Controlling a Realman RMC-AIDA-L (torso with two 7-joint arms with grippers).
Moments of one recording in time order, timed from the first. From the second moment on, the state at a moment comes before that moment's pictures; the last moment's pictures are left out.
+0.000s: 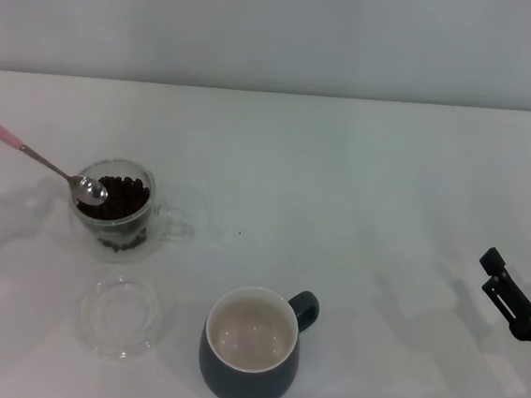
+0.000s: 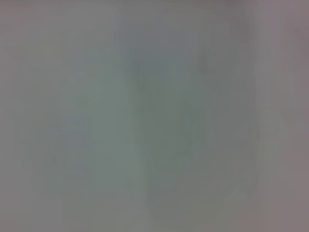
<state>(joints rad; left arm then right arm) -0.47 -1.95 0.15 0.34 -1.22 -1.52 1.68 0.17 2.01 -0.05 0.24 -1.70 -1.50 0.26</state>
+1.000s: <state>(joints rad) -0.54 -2.03 0.17 0.26 -1.21 -1.28 1.80 0.17 2.01 -0.05 0.23 -1.69 -1.50 0.26</state>
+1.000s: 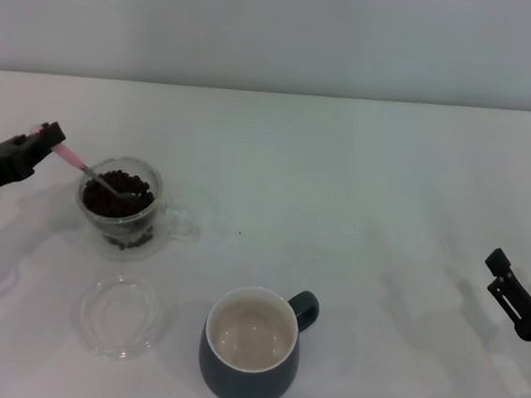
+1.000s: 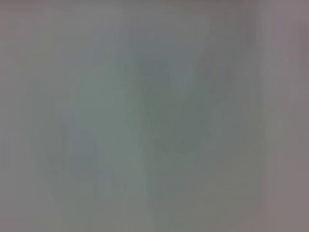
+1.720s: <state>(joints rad) -0.47 -2.03 0.16 0.26 -1.23 -1.28 1.45 0.17 2.01 -0.05 0.23 -1.69 -1.49 0.26</state>
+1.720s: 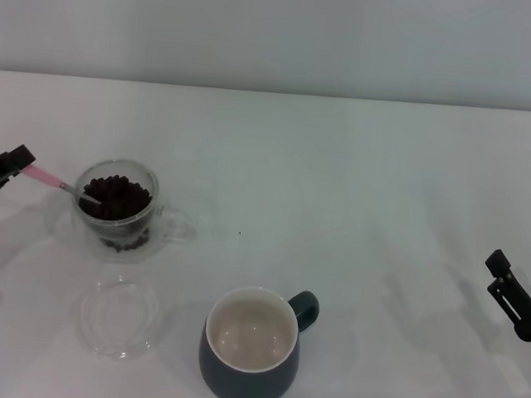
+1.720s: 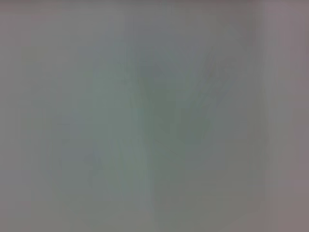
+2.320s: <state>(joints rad) -0.43 -2.03 0.16 0.26 -1.34 -1.34 1.42 0.16 2.01 -0.05 0.23 -1.69 -1.49 0.26</state>
